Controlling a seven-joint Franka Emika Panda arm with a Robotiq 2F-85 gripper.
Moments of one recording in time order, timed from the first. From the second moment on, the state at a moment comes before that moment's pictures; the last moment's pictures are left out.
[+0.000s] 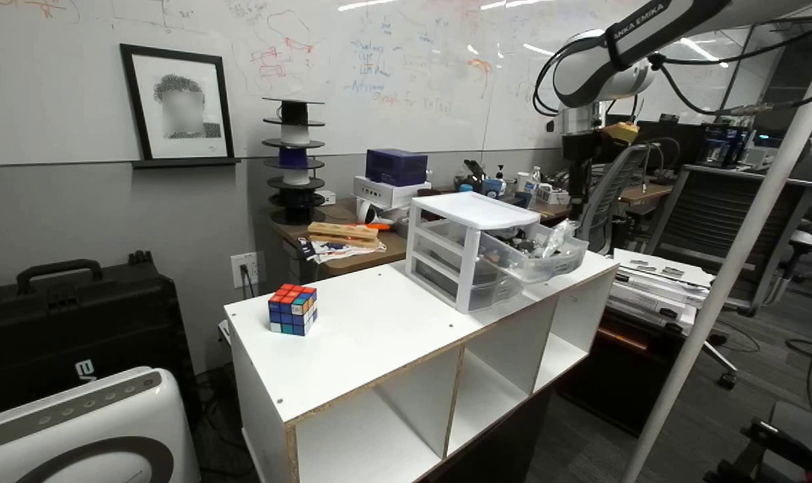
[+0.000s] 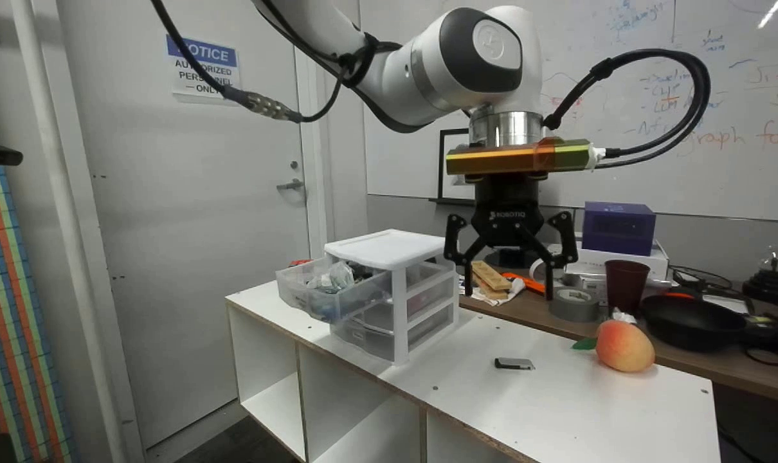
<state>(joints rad) -0.23 0.58 -0.14 -1.45 -0.15 1.89 -0.64</state>
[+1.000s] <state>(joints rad) -0.24 0.70 -0.12 -1.38 -0.01 1.94 -0.28</state>
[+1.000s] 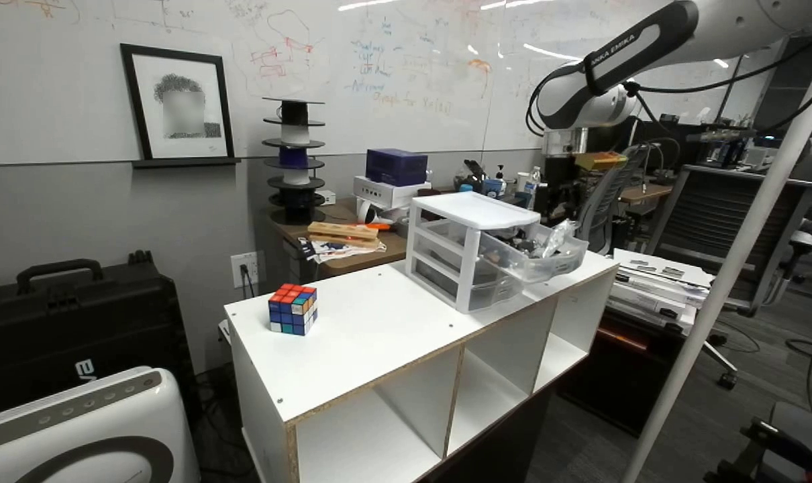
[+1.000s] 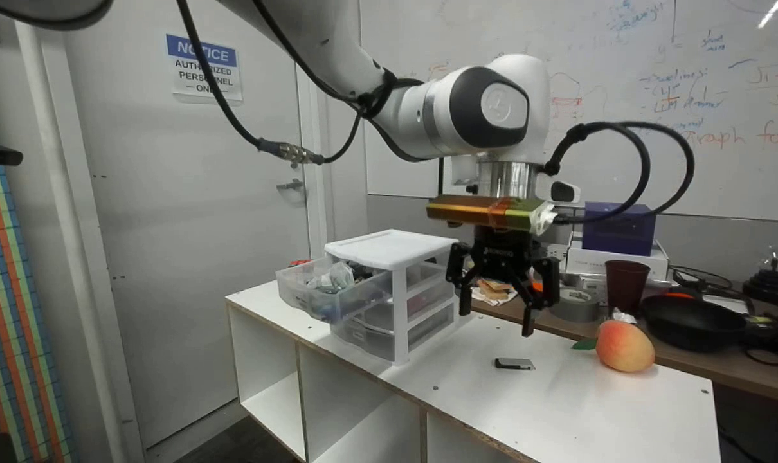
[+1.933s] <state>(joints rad) -0.26 0.99 -0.12 -1.10 0.18 2.15 0.30</state>
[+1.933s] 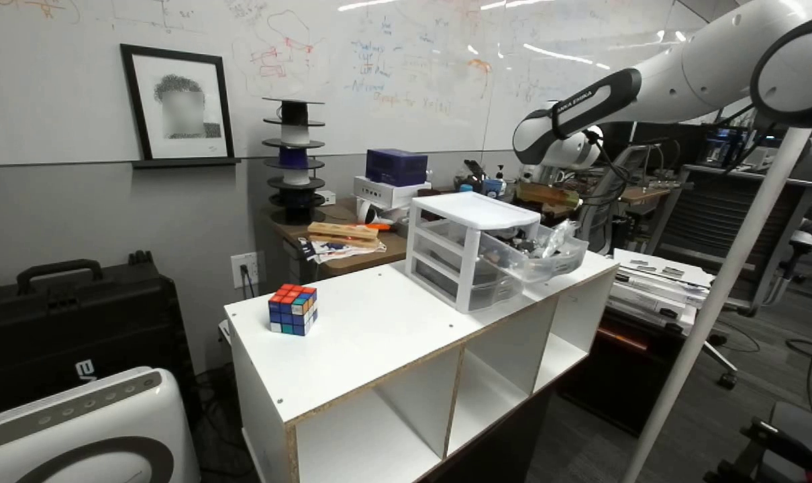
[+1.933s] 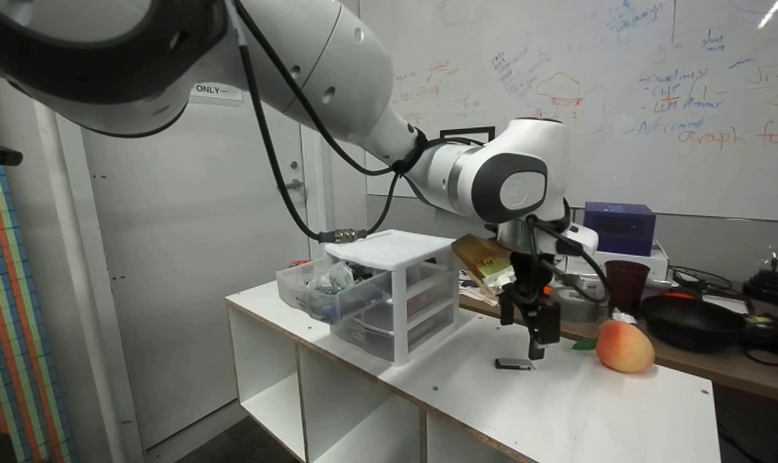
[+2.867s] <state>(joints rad) -0.23 1.08 -0.16 -0.98 0.17 2.02 0.57</state>
